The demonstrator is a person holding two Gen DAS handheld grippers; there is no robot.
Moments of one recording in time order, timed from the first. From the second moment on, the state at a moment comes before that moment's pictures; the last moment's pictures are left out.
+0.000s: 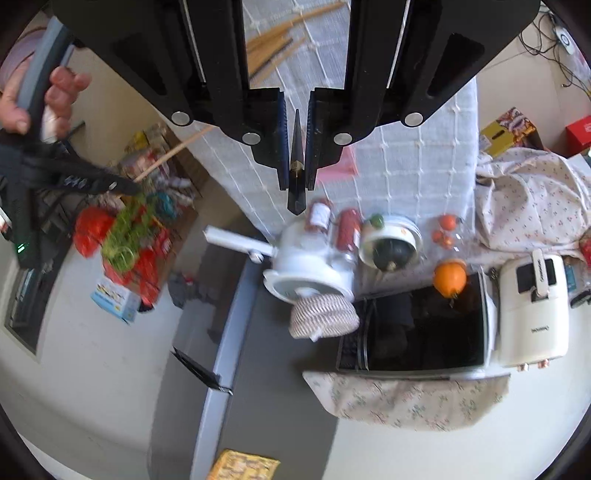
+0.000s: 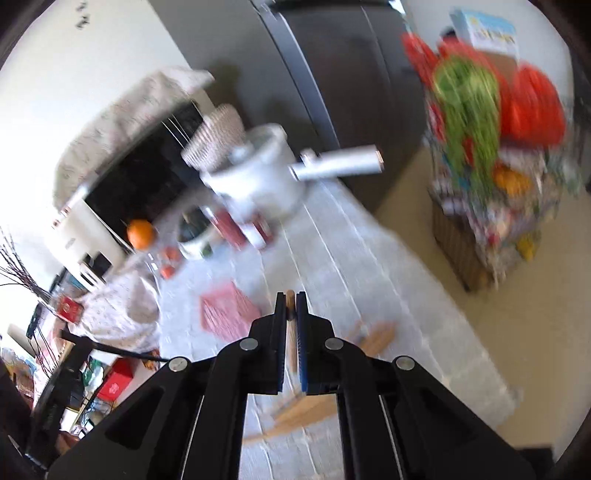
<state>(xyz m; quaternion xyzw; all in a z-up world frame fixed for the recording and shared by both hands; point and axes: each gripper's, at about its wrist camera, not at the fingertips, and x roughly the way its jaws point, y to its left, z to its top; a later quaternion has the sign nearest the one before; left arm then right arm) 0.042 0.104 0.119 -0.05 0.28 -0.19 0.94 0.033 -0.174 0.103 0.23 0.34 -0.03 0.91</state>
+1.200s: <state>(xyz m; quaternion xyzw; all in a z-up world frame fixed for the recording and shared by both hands) 0.105 0.097 0.107 -0.02 0.25 -0.05 0.97 0.141 -0.087 0.109 0.09 0.30 0.07 0.95</state>
